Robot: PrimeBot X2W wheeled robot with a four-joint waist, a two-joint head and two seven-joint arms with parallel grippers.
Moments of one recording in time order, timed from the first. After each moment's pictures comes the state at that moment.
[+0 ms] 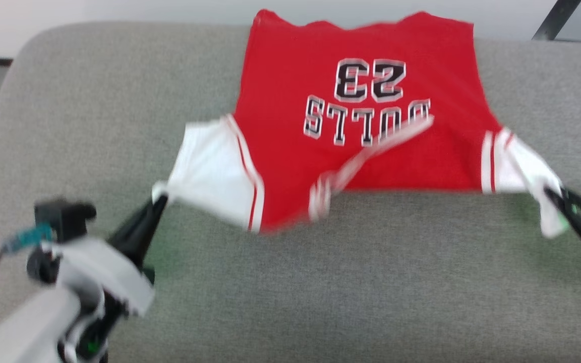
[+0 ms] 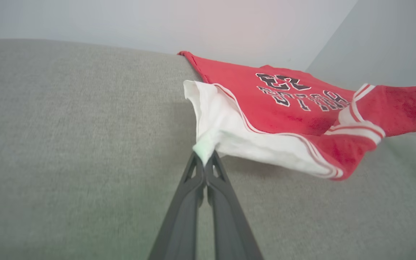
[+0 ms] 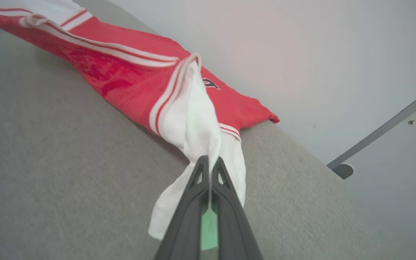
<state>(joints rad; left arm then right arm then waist) -0.54 0.76 -0.80 0.20 -1.14 0.01 -0.23 -0.47 -0.94 0.68 0.14 0.56 0.13 -0.26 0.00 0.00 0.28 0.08</state>
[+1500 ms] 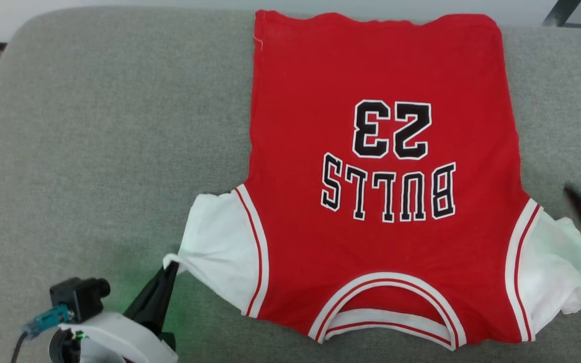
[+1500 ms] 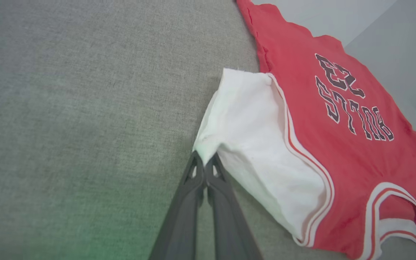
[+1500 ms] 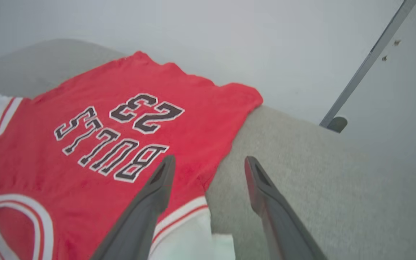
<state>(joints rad) -0.18 0.69 -0.65 0.01 -1.11 0.17 -0.26 -0.09 -0.76 0.12 -0.20 0.61 0.13 0.08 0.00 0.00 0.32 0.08</state>
